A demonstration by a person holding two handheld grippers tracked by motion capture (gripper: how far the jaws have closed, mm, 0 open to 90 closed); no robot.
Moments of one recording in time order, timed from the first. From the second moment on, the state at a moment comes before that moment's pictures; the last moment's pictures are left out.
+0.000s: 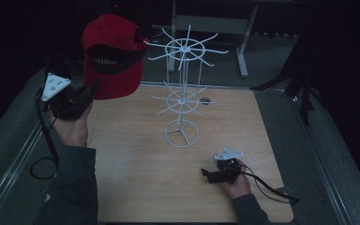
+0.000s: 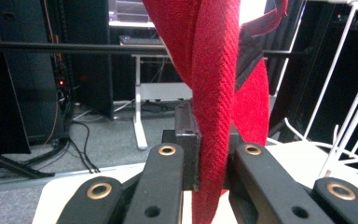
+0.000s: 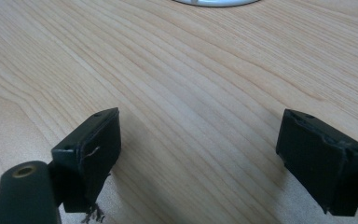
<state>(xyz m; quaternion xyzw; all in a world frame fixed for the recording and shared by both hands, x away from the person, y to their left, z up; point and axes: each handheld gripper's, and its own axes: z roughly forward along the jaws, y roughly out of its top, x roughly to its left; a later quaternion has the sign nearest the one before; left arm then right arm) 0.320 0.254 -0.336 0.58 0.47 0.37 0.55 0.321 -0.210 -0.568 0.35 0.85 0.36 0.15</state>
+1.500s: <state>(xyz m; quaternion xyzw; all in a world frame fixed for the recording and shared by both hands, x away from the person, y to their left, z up) 0.301 0.251 -0.338 0.56 0.43 0.35 0.61 0.321 -0.210 -0.568 0.35 0.85 0.36 0.15</state>
